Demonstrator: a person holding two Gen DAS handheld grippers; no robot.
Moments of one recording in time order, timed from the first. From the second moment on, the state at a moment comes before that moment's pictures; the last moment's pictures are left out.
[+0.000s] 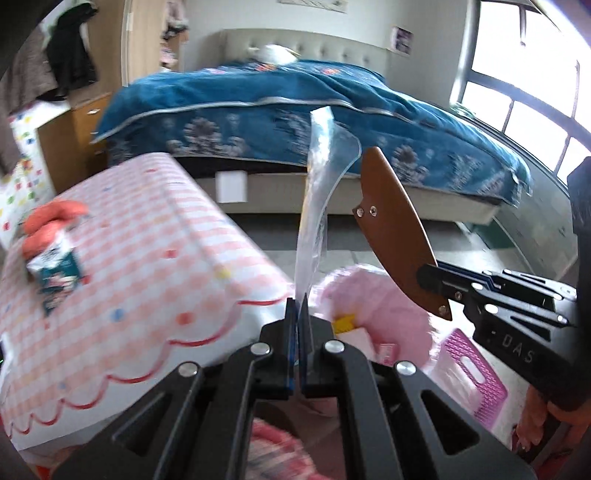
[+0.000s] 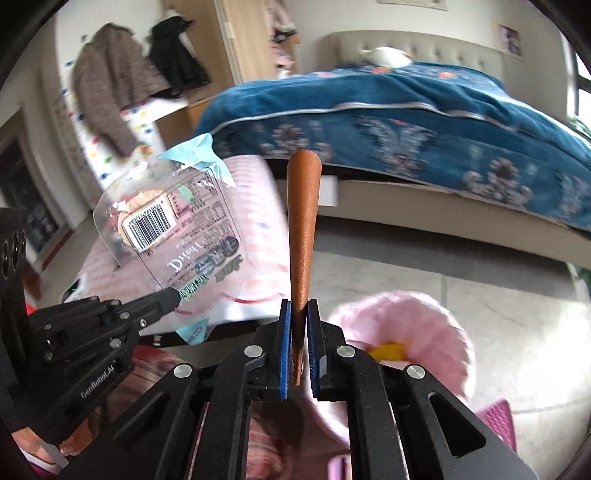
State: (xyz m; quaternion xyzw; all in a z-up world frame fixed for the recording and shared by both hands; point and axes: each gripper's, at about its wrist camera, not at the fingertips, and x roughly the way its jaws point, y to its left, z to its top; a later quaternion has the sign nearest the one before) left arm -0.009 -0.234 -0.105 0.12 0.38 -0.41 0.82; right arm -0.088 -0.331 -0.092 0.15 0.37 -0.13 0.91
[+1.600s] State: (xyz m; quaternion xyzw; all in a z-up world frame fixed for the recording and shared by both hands) left arm 0.019 -0.090 -0.059 0.08 0.33 -0.22 0.92; right arm -0.056 -0.297 -0.068 0.12 0.35 -0.02 0.93
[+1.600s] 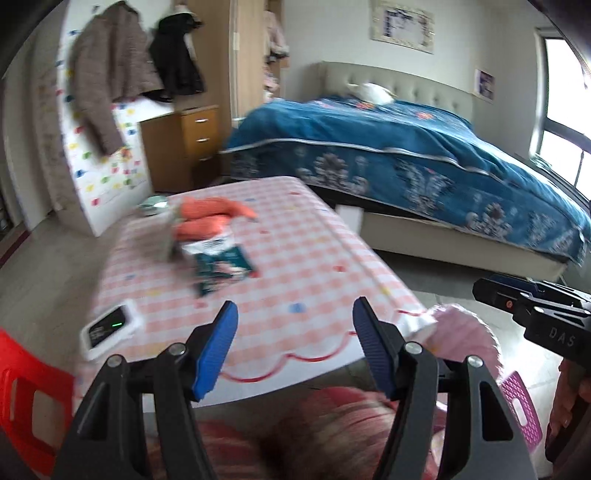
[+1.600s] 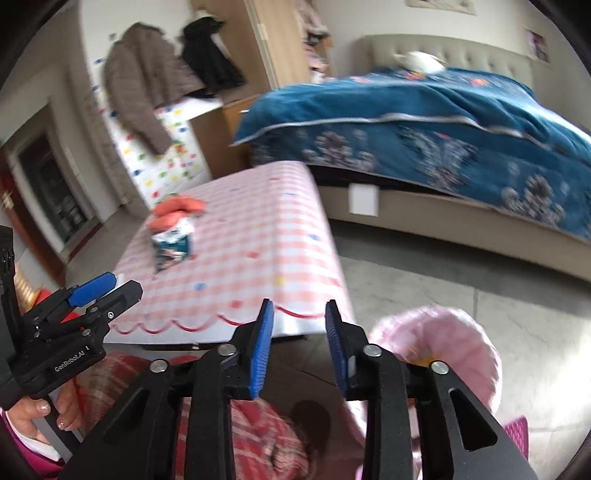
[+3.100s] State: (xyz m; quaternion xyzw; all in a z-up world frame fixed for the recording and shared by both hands) left arm 0.109 0.055 -0.102 0.02 0.38 -0.03 0.93; right arm 0.116 -0.146 -0.105 -0.01 0.42 0.12 0.90
